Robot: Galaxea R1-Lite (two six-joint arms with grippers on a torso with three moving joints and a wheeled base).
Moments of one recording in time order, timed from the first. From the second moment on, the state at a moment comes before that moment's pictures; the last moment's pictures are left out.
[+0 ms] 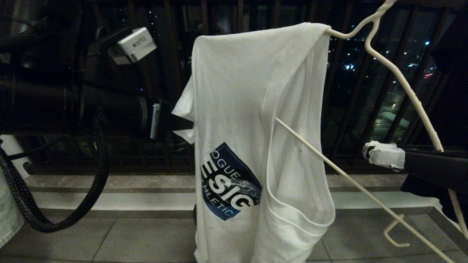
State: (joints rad) left arm -0.56 1.45 -1.42 0.35 -0.08 -0.07; right arm 0.61 1.08 -0.79 -0.36 0.51 0.20
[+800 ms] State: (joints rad) left arm -0.49 1.55 -1.51 0.32 -0.34 -0.05; right arm 0.61 1.08 -0.79 -0.36 0.51 0.20
